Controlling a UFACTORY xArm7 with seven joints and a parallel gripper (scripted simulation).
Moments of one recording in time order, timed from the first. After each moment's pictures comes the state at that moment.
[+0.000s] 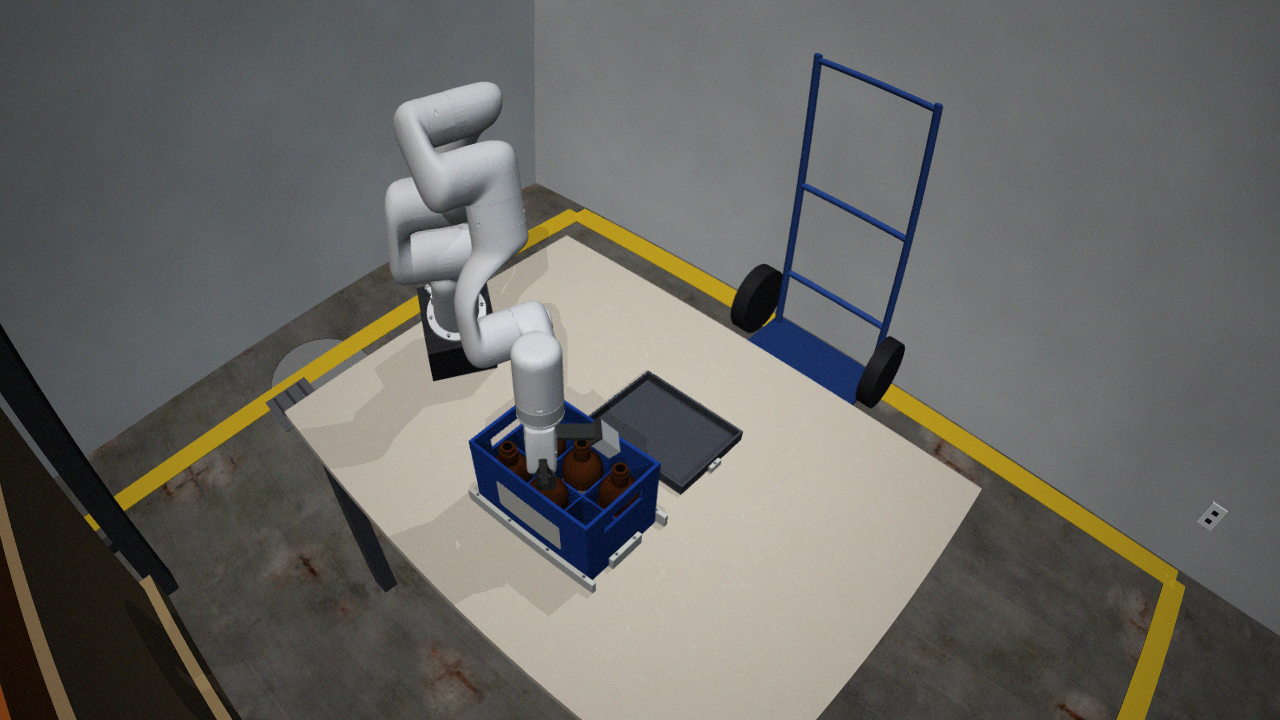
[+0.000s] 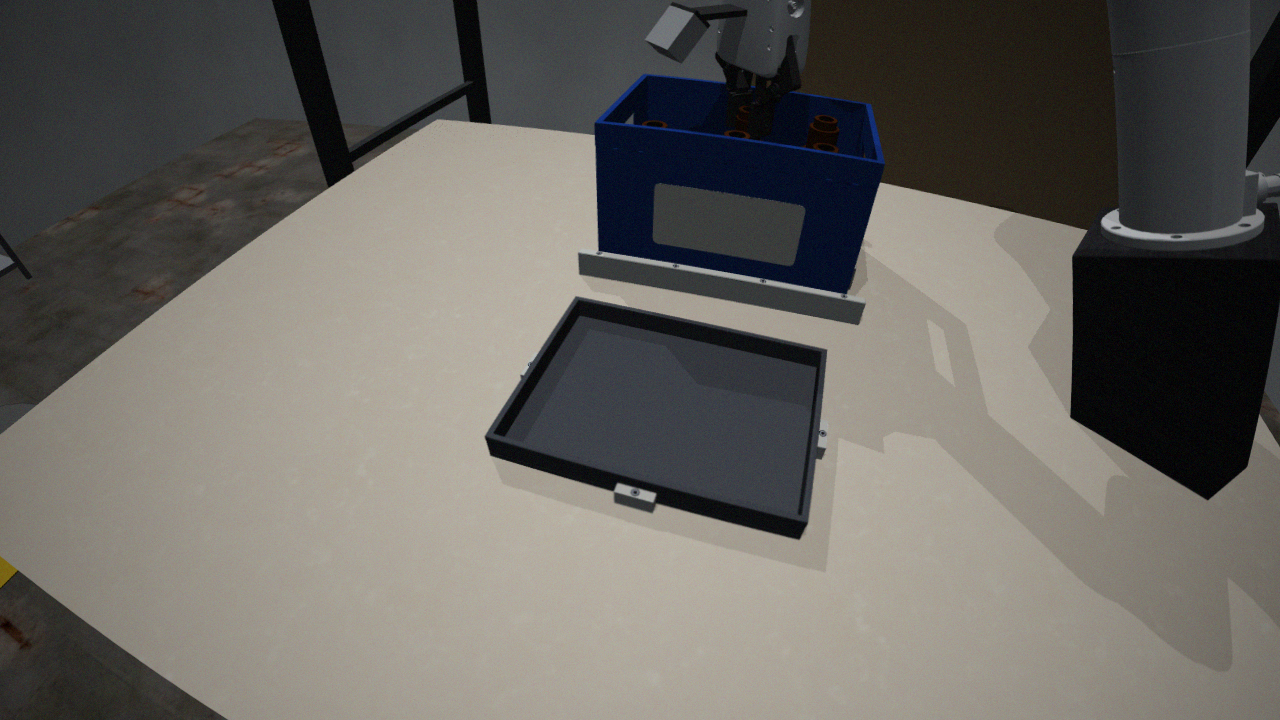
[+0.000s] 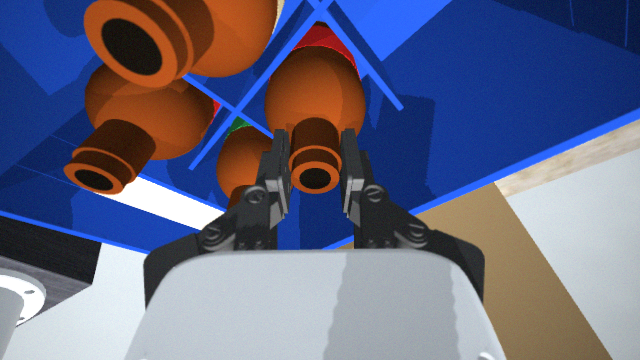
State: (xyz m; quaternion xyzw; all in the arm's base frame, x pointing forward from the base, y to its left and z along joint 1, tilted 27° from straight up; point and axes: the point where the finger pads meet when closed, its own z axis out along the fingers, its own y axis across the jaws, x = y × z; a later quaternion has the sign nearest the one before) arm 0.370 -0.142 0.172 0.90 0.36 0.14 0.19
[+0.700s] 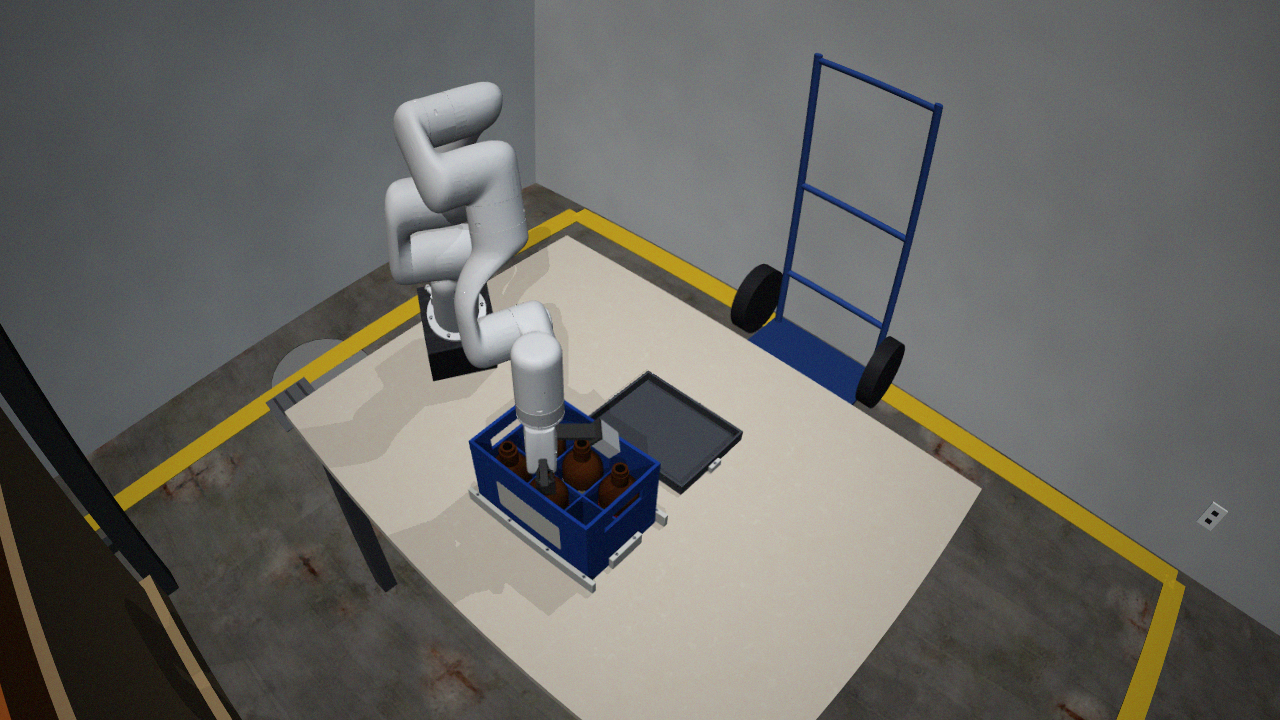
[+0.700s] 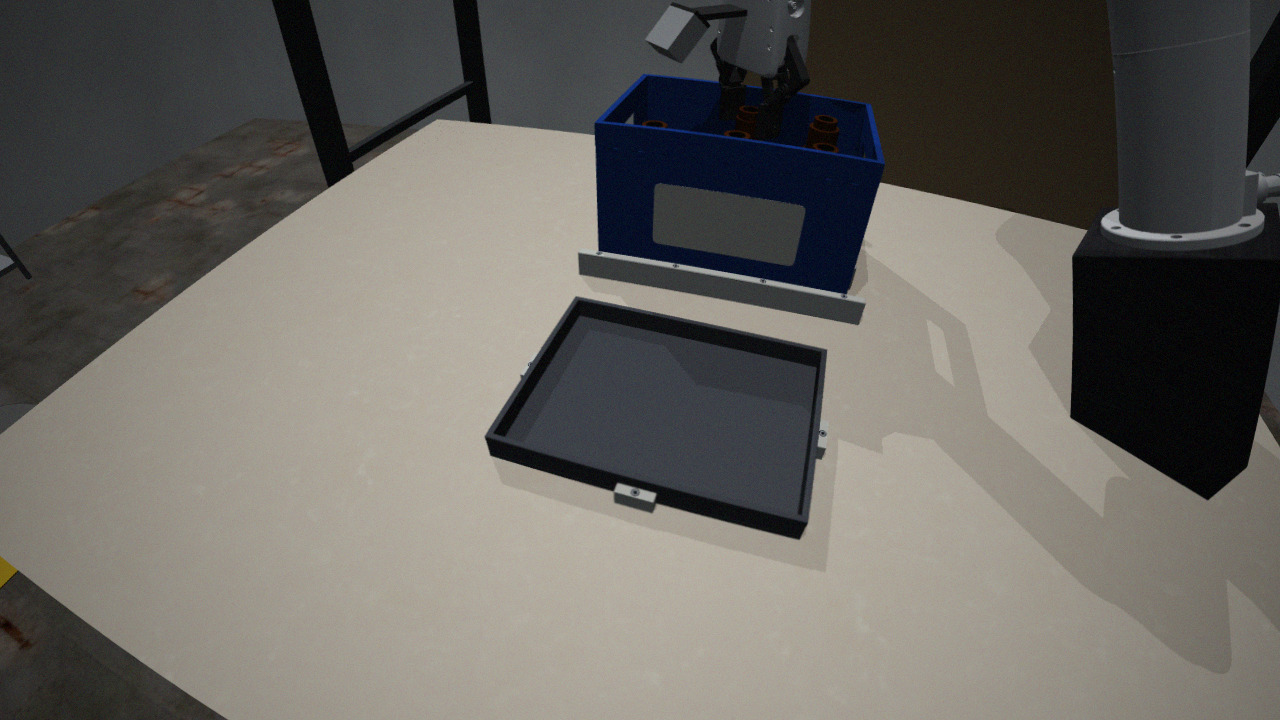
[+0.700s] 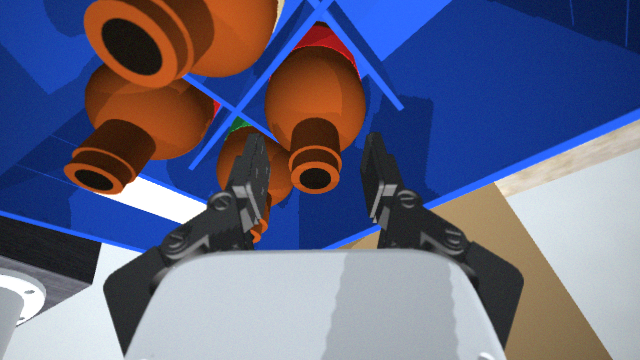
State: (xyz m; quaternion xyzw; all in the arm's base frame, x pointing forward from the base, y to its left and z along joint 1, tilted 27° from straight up) arm 0.370 -0.142 0.172 0.90 0.36 0.14 0.19
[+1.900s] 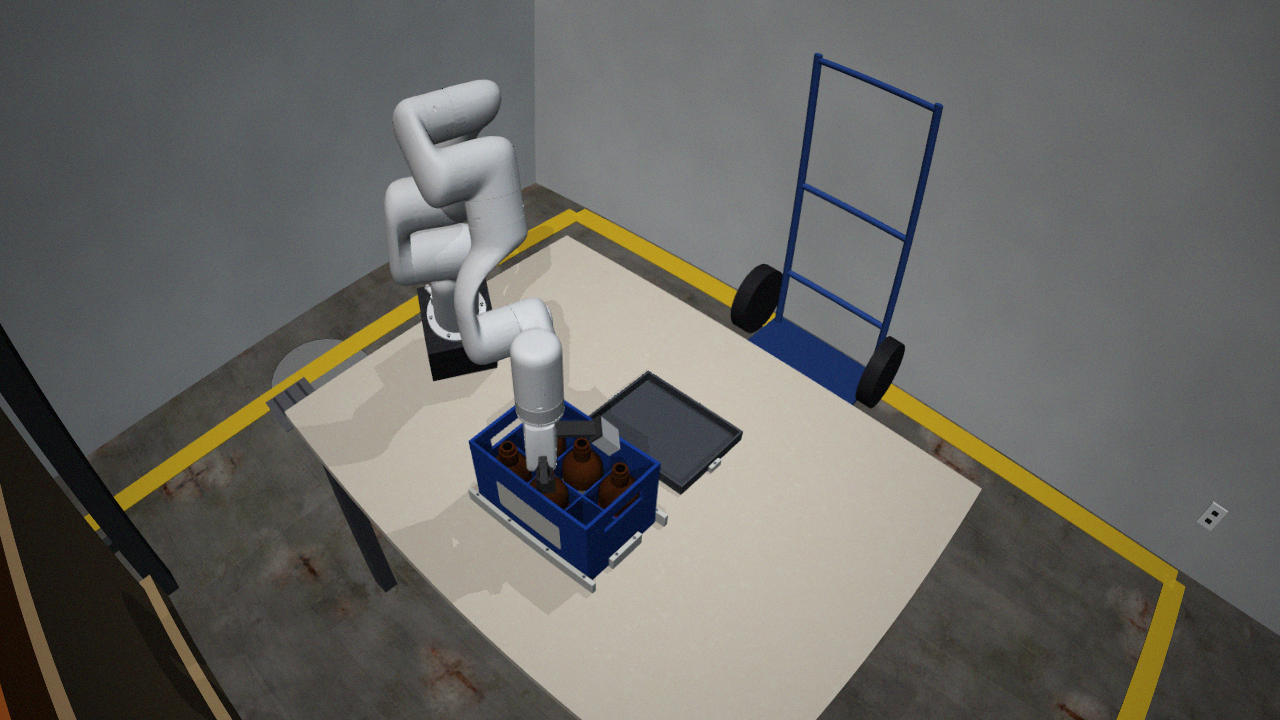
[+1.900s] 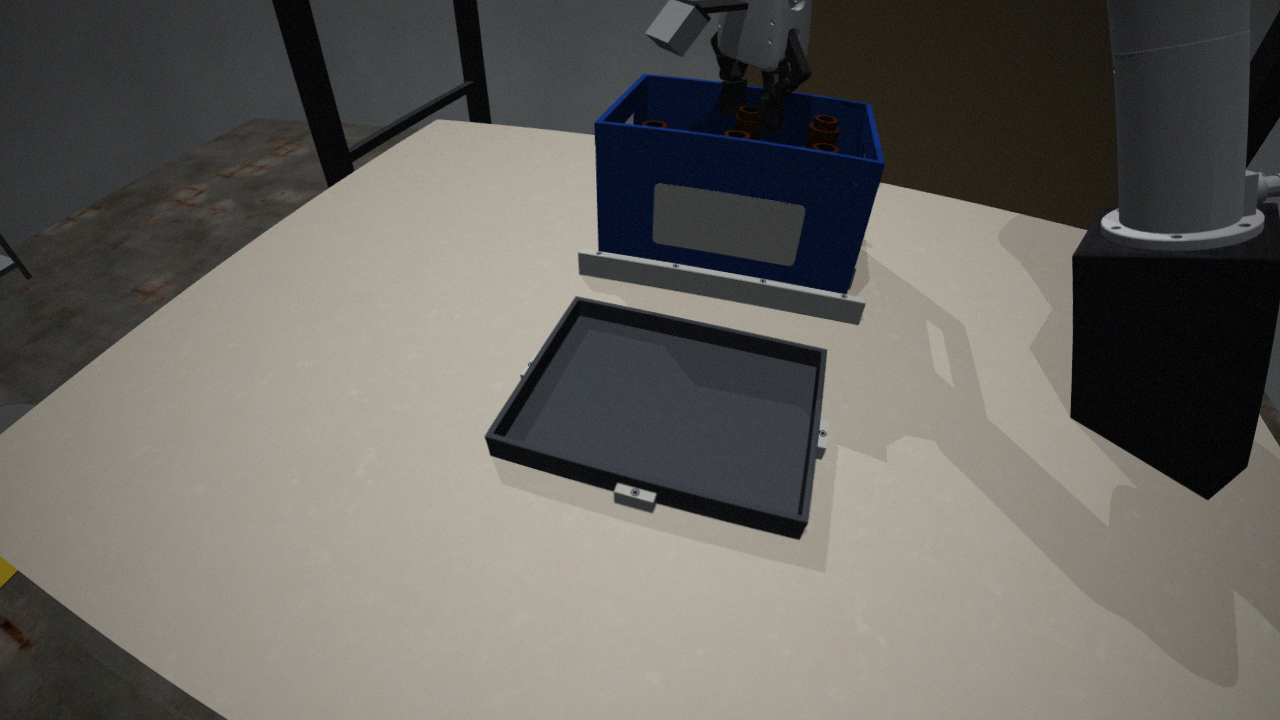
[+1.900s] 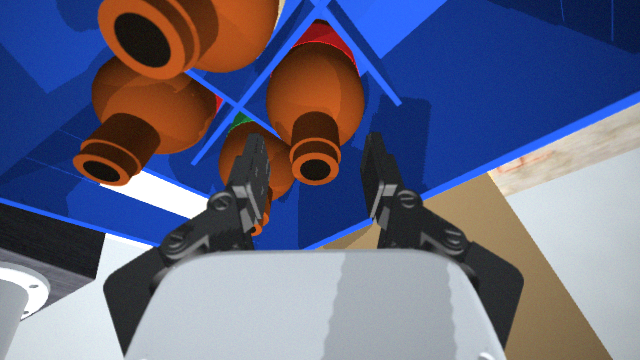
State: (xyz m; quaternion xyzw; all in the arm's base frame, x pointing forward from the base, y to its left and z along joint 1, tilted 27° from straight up) arm 0.367 -0.141 0.178 0.90 0.36 0.14 0.19
